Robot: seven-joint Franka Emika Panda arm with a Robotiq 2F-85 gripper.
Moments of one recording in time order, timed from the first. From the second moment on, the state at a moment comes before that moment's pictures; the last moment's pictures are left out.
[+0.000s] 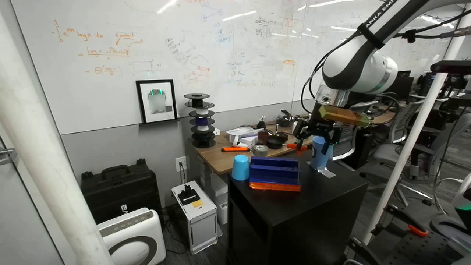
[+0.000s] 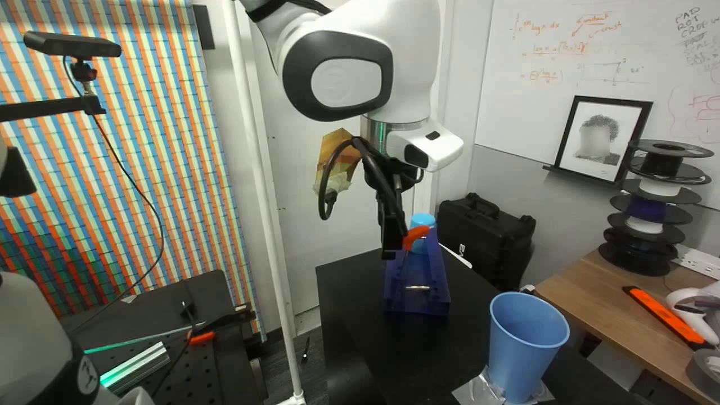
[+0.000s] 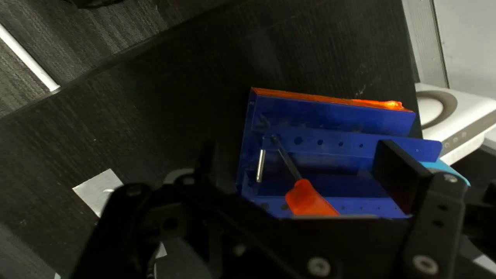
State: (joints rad) arm 0.03 -0.06 0.02 -2.60 0.27 2.58 0.28
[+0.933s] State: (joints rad) arm 0.02 0.18 0.01 -2.36 0.01 2.56 0.23
